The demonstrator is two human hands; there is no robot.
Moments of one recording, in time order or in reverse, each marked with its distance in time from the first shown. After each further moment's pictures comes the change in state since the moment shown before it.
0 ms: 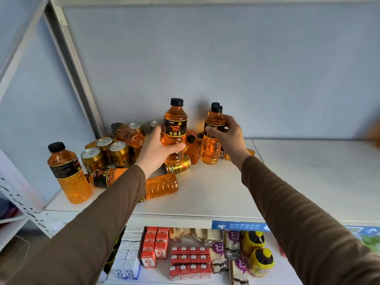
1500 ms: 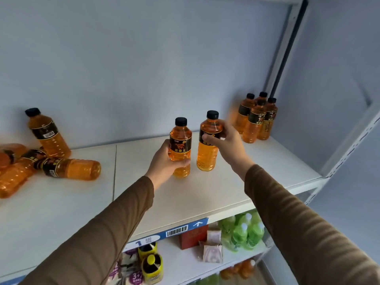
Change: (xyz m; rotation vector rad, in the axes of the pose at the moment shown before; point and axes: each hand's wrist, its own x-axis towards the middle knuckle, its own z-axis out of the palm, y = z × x) left_hand 0.001 0.176 0.477 -0.242 -0.423 0.008; right_hand -0.029 0.064 -0.472 -0.216 0.222 0.079
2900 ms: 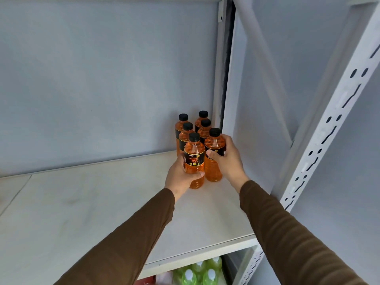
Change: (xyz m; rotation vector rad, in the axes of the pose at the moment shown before) left_hand 0.174 0.059 0.336 0.060 0.090 -0.103; right_hand 0.159 0.176 -0.263 -0.066 0.002 0.069
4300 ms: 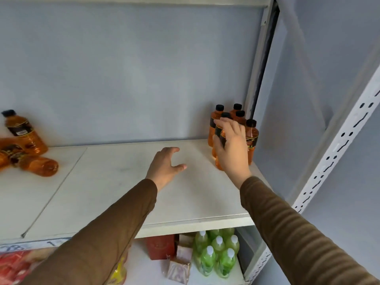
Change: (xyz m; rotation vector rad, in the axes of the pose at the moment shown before) left_hand -0.094 -0.022 -0.146 0.494 0.122 0.065; right_hand -0.099 -0.106 0.052 -0.381 0.180 -0.546
